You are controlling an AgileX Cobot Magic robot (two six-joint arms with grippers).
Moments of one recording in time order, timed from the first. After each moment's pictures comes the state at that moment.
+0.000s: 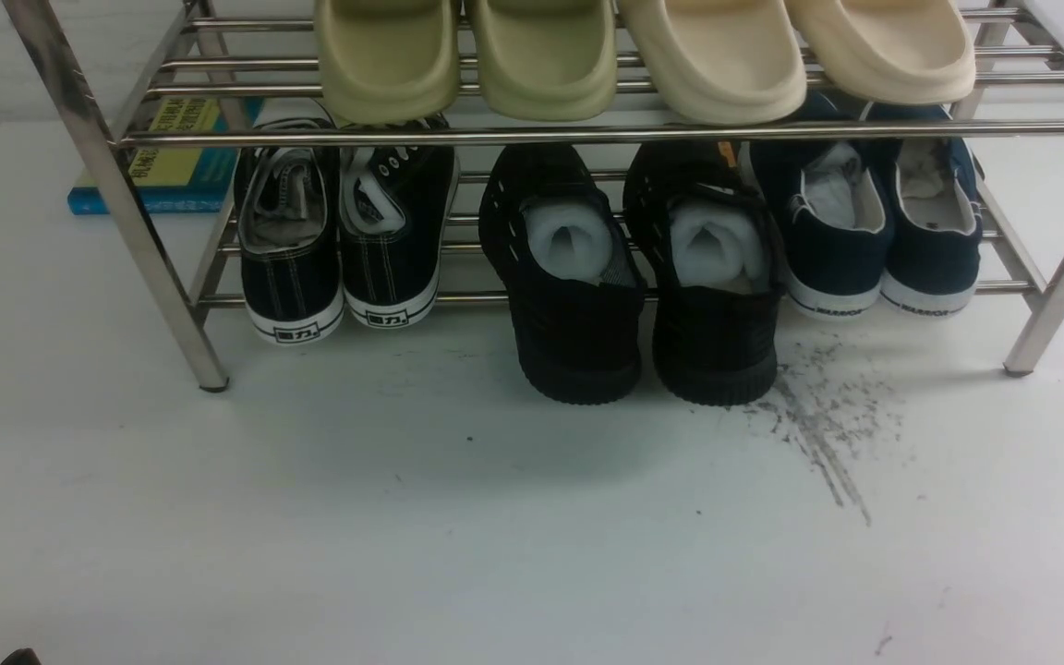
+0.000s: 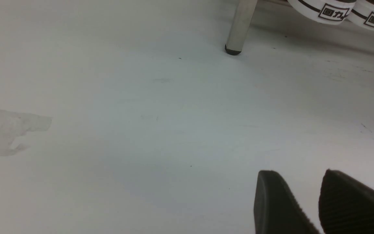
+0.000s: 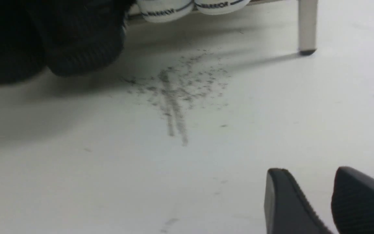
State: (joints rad) right arm 0.05 -0.01 0.01 0.30 0.39 0.09; left arm -0.07 -0.01 0.02 0.12 0.40 -0.32
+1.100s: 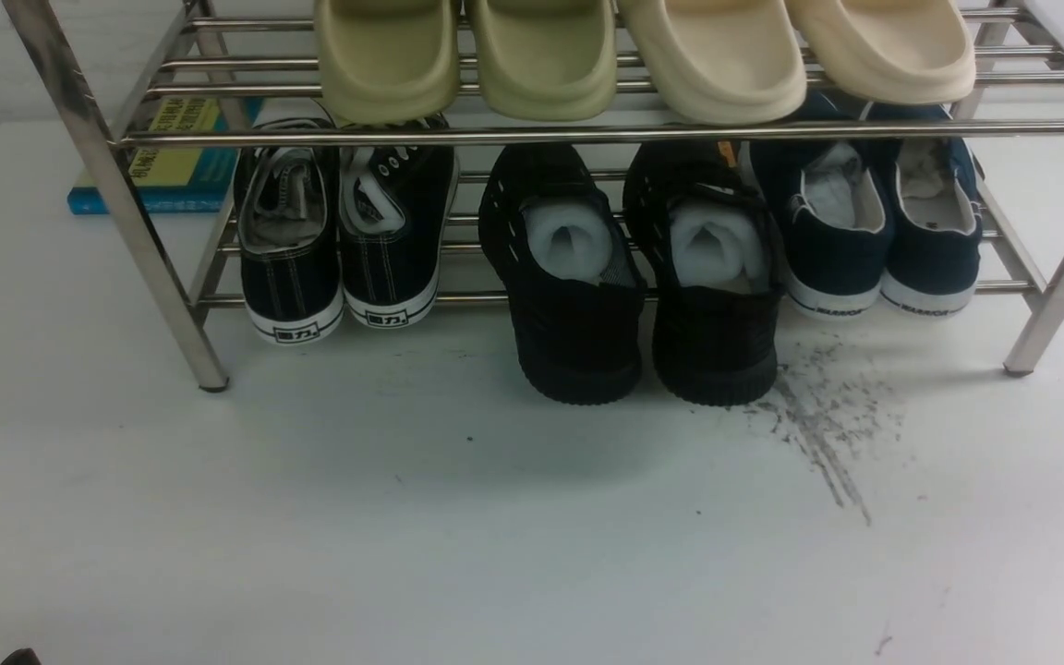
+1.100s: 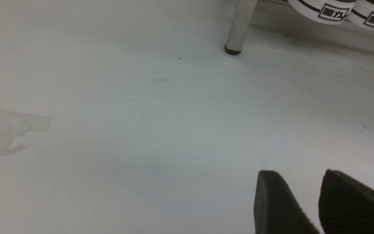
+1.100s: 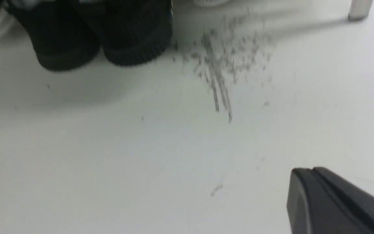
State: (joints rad) right arm 0.05 0.76 -0.70 0.32 0.88 0.04; left arm -0.07 -0.01 0.02 0.12 0.40 -0.32
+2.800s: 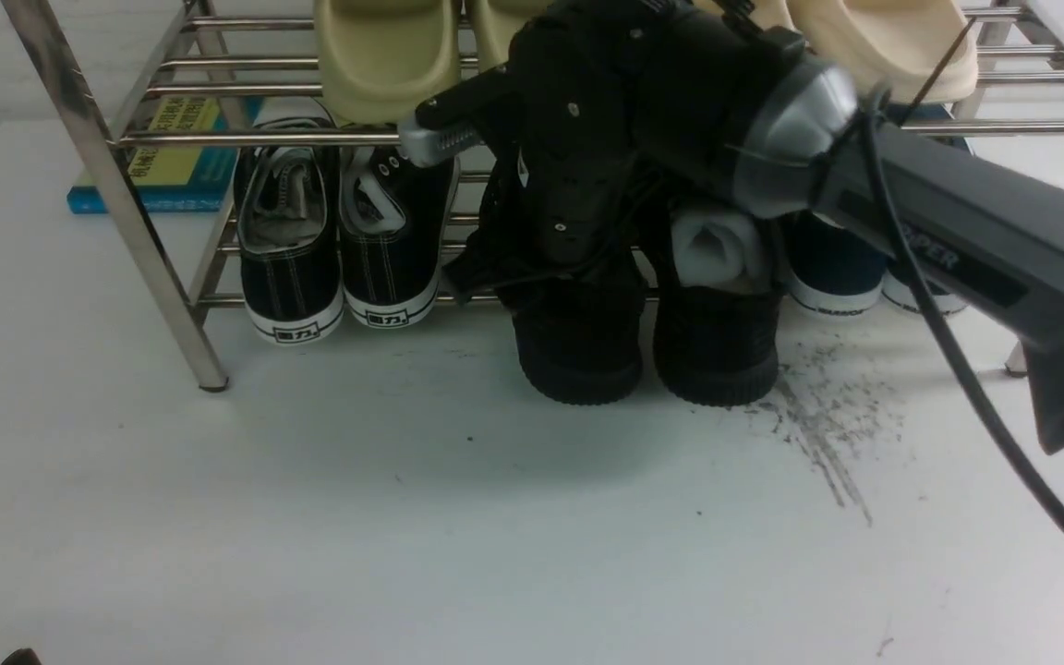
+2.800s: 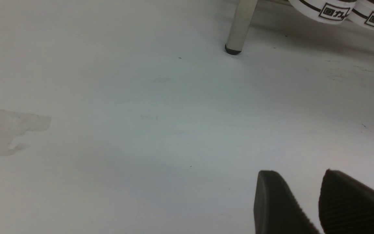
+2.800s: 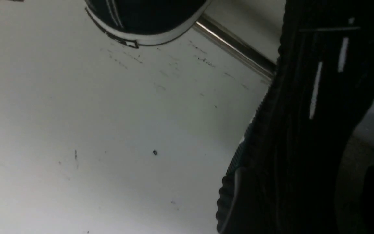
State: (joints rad) right arm 0.74 2.20 -2.16 -0.15 1.14 0.22; left arm -0.07 -0.01 0.02 0.12 0.40 -0.32
